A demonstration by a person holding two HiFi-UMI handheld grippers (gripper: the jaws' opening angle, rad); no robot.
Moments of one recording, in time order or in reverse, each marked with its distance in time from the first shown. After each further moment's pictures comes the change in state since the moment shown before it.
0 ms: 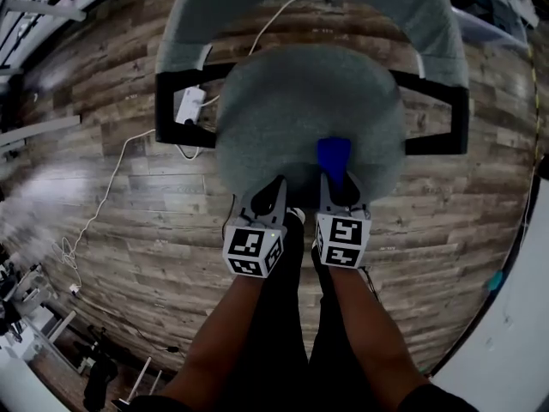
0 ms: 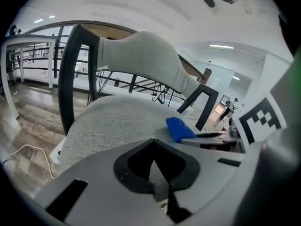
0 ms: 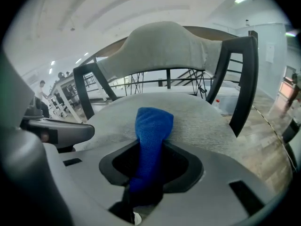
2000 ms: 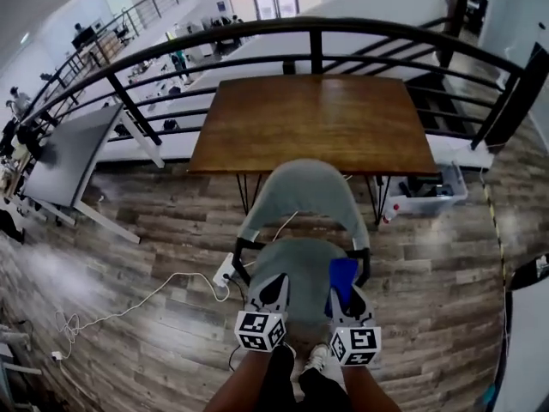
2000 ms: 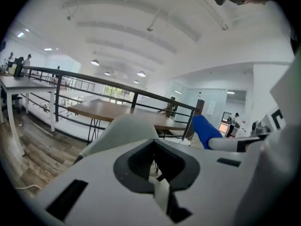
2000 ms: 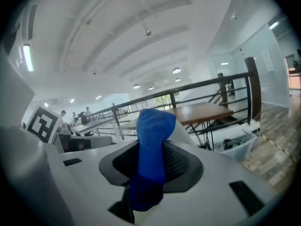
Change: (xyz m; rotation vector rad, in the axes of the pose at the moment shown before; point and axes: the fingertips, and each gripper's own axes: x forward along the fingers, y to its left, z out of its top) left arm -0.167 -0.151 0.288 0.099 -0.400 0.047; right arm -0.293 -0.027 0.272 -0.017 -0.500 0.169
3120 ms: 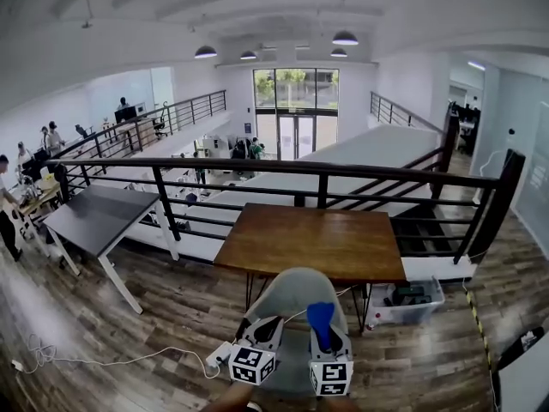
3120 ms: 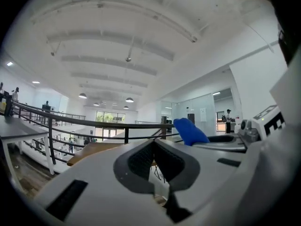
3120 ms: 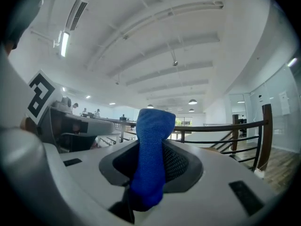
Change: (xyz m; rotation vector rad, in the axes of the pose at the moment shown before) left arm -0.116 -0.087 0.169 0.259 -0.289 -0.047; right arm -0.085 0.075 0.157 -0.302 -0.299 0.065
